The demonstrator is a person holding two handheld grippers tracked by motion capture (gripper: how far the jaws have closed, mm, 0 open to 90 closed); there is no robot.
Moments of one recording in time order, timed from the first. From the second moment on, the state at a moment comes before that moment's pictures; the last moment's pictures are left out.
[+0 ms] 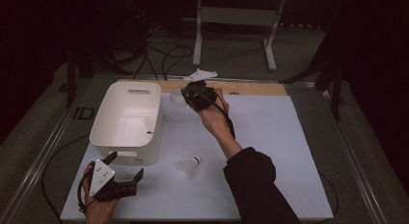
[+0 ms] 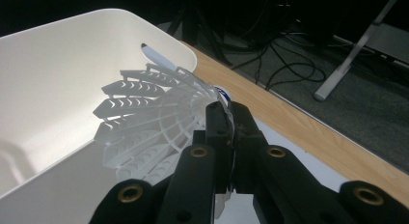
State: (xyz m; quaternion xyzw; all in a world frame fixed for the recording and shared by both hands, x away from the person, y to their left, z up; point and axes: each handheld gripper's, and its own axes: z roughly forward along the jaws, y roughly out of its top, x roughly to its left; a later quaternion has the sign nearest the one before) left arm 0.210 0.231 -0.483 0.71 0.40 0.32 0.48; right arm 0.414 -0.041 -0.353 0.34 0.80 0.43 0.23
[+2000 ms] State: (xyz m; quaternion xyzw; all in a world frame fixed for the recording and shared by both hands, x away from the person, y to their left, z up) left arm 0.210 0.232 -0.483 0.71 0.40 0.32 0.48; right arm 0.405 -0.015 -0.321 0.31 0.80 0.47 0.23
